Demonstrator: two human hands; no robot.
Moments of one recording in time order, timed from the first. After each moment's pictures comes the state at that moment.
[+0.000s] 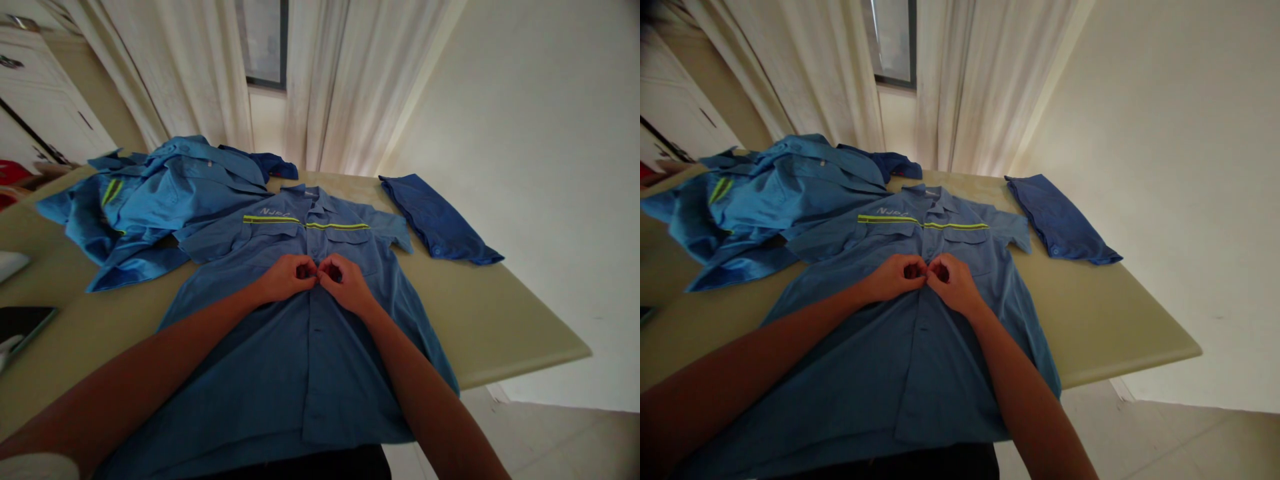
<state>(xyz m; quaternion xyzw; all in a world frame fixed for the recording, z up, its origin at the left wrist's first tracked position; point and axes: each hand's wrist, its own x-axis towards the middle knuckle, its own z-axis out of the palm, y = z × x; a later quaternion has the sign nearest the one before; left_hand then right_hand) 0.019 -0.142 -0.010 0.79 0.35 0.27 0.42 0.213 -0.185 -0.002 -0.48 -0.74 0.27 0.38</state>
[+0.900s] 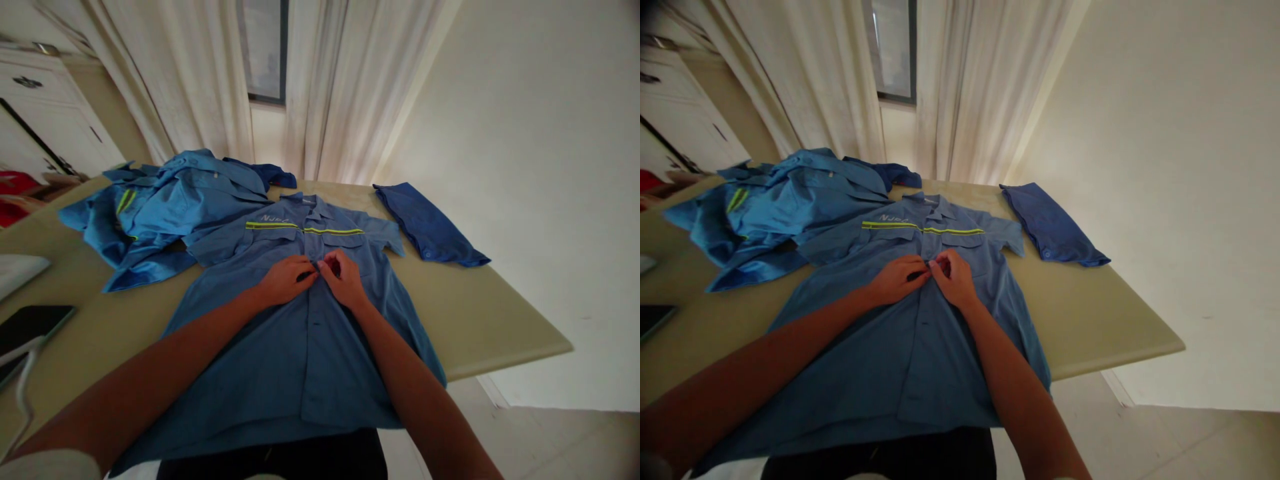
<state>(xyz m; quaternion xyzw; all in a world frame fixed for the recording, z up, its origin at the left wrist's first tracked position) 0.020 -0.146 -0.011 0.88 0.33 0.25 0.22 0.215 -0.177 -0.009 -0.52 -0.71 0.18 0.43</state>
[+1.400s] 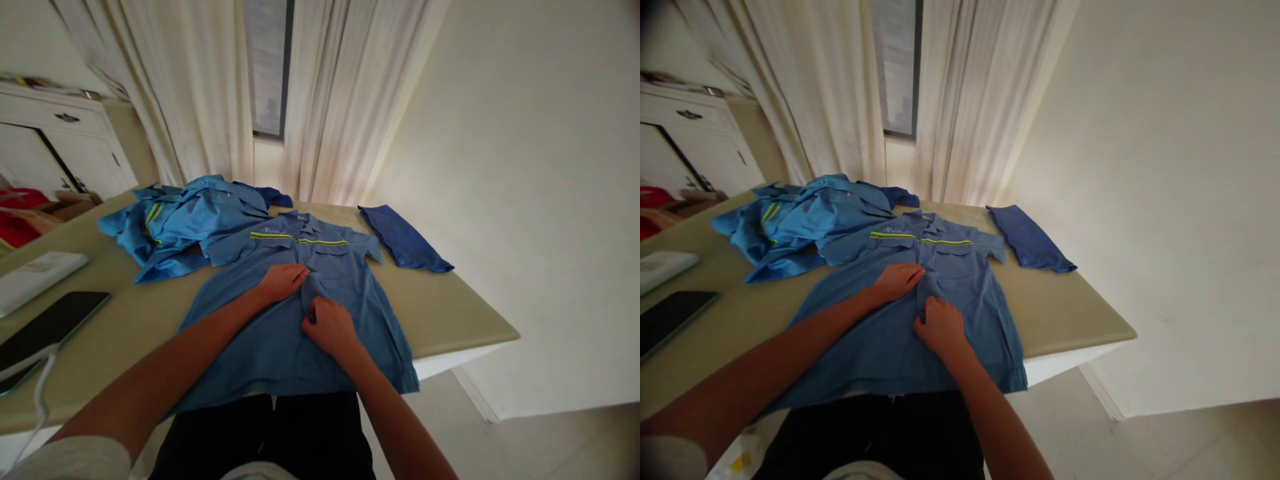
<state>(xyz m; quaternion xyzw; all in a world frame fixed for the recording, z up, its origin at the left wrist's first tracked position) 0.021 -0.164 -0.010 0.88 0.40 0.22 0.12 0.179 -0.297 0.013 -0.66 -0.73 0.09 0.13</state>
